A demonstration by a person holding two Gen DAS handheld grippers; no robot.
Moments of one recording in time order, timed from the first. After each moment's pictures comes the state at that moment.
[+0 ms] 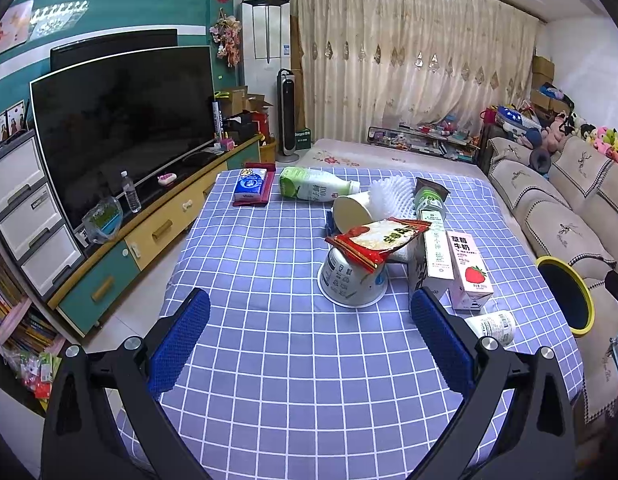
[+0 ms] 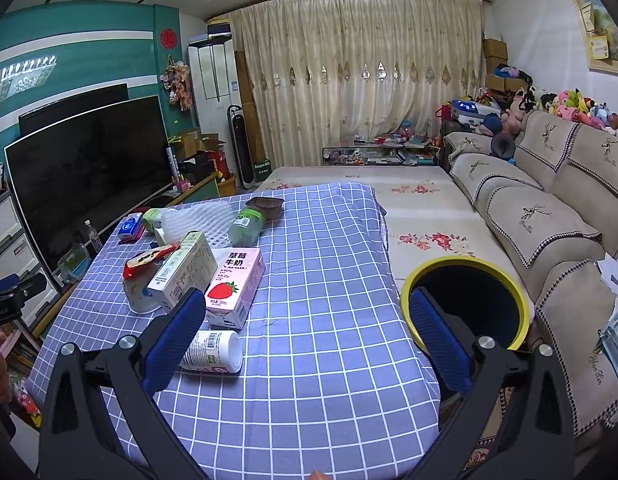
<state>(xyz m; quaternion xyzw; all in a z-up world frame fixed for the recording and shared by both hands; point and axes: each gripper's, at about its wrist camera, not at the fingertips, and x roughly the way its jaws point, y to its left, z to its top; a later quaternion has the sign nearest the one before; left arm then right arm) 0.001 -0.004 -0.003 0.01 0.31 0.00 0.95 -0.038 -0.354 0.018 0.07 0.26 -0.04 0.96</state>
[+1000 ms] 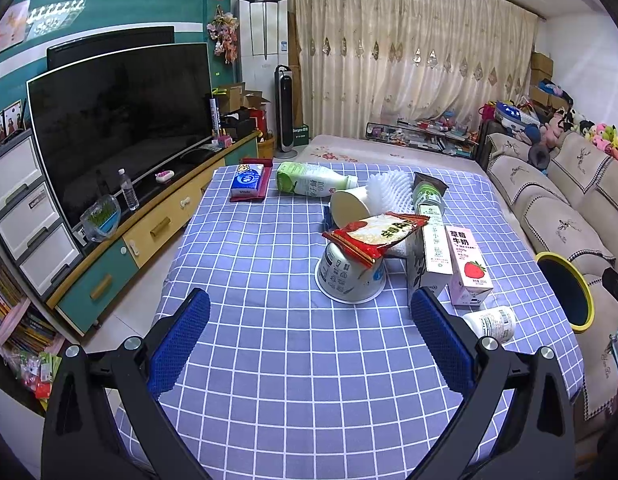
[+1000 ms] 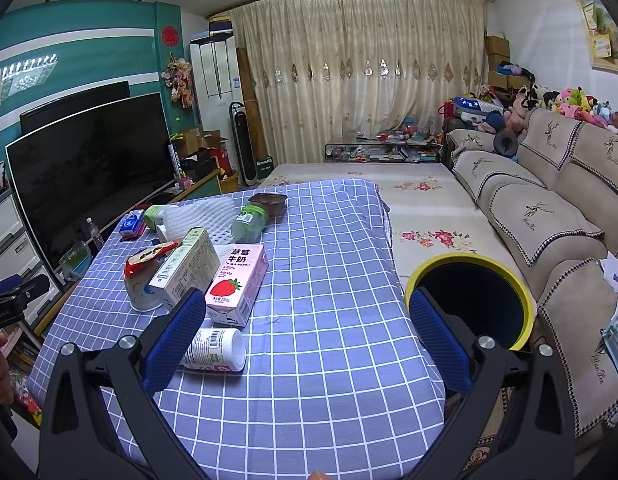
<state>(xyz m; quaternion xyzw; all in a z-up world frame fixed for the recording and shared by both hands) 0.000 -0.005 -0.006 0.01 0.31 -0.01 0.95 -0.035 -0.348 0.012 0.07 0.27 -0.04 0.96</state>
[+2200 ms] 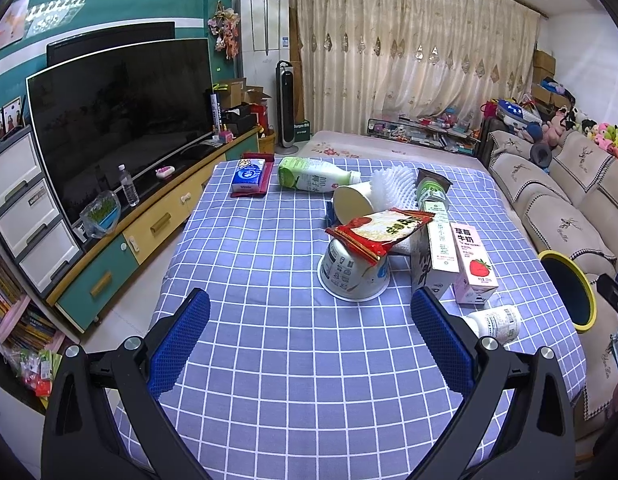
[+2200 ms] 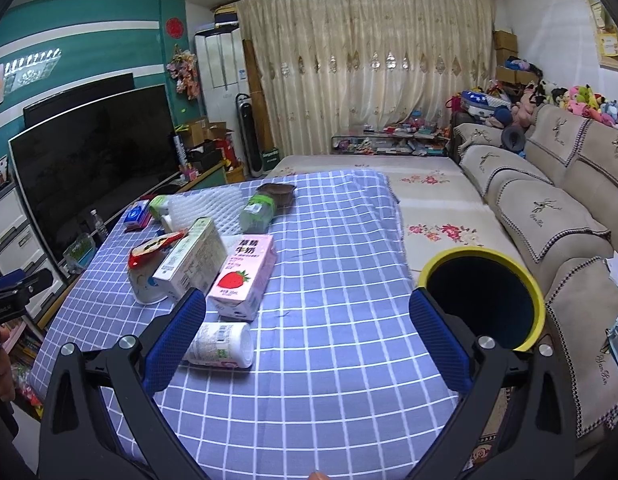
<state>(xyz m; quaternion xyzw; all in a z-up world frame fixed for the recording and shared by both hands) 0.002 -0.003 -0.010 0.01 0.32 0.00 0.95 -0.025 -0.339 0.004 0.07 0.29 -0.02 0.96</state>
